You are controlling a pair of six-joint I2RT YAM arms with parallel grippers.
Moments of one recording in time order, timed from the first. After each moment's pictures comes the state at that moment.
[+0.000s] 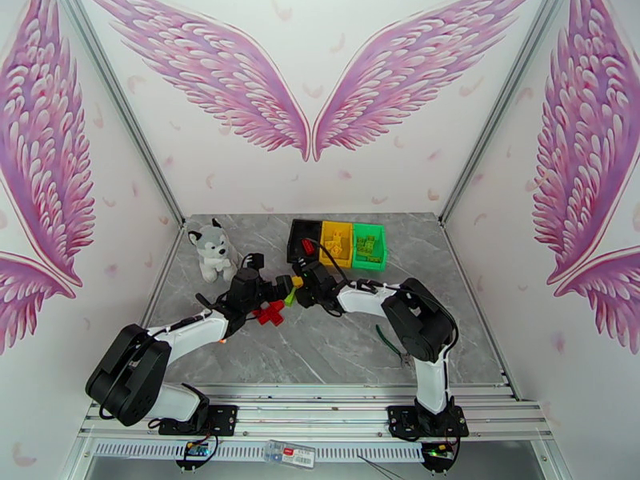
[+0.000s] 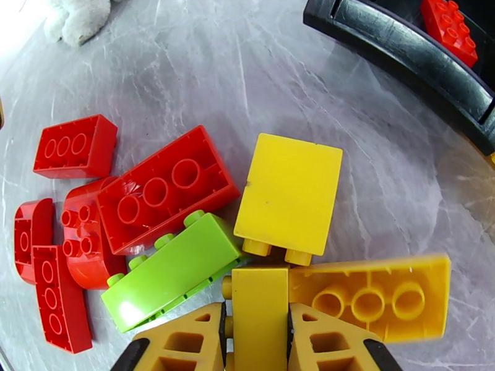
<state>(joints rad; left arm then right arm) -0.48 1.44 0.64 0.30 0.04 -0.60 0.71 1.97 1.17 -0.03 -0.03 0.17</state>
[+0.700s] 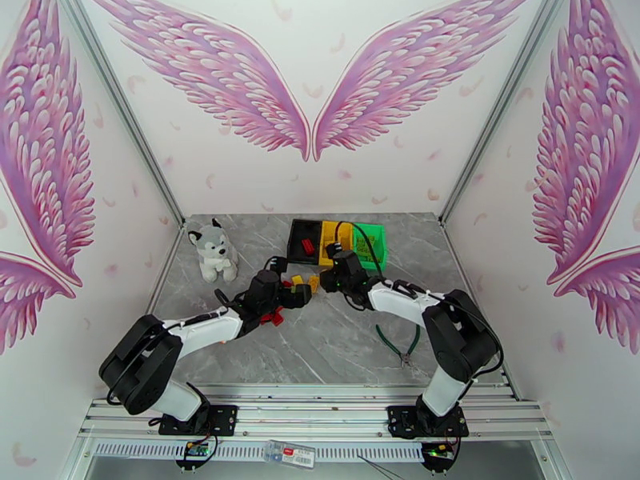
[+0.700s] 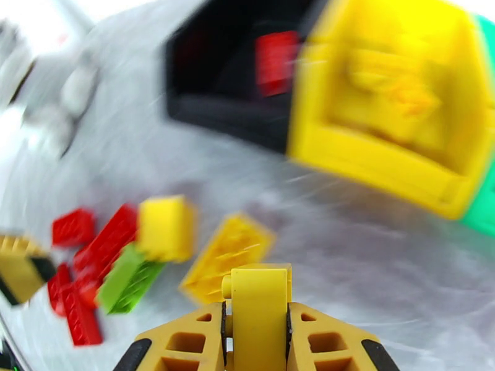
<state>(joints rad) -0.64 1.53 0.73 0.25 0.03 -0.52 0.50 1.73 1.03 -0.01 0.00 0.36</state>
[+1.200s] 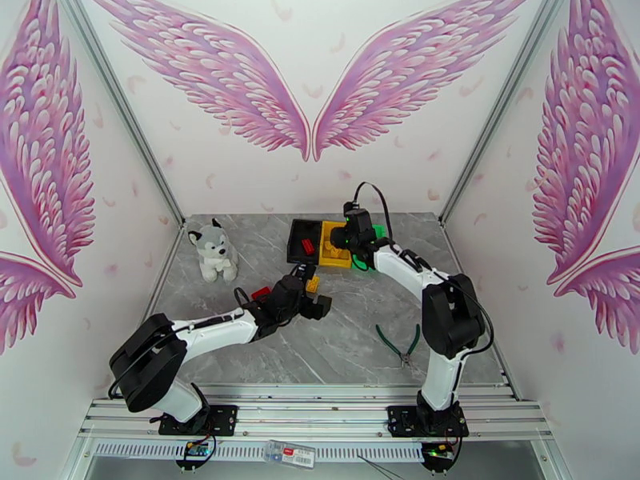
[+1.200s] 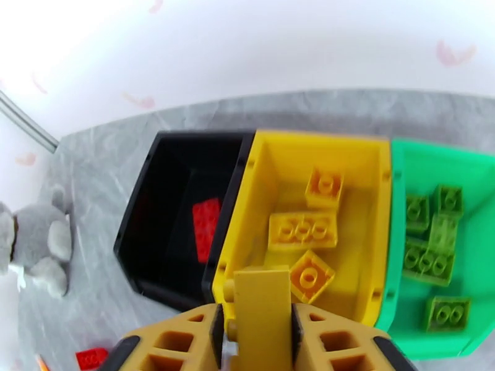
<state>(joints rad) -0.82 1.56 0.84 0.14 -0.11 -0.35 0.37 1.95 1.58 -0.23 0.03 0.38</state>
